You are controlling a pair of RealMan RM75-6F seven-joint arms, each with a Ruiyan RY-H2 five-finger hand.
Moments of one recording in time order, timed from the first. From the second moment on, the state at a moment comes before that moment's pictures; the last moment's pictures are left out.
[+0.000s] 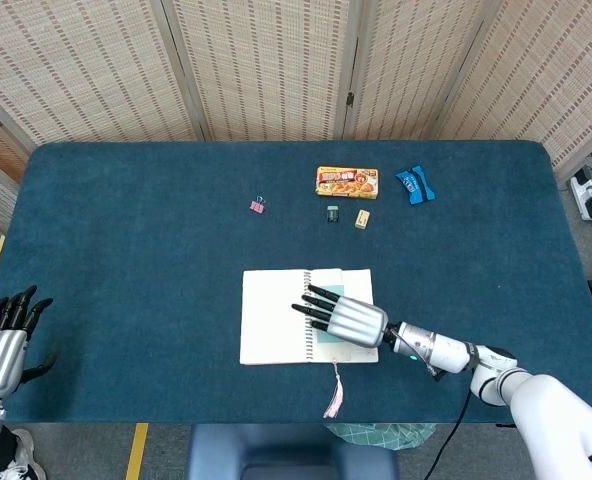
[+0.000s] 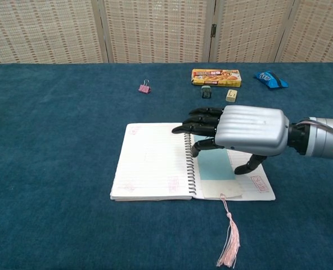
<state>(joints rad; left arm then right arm) -0.14 -1.19 -0.06 -1.46 1.44 1.40 0.06 0.85 -1.72 -0.20 -0.69 -1.97 1.28 0.12</state>
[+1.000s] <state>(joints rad) -0.13 -1.18 -0.04 -1.49 1.50 1.46 0.05 0.49 -1.35 -0.08 -1.38 -1.47 1.46 -0.05</state>
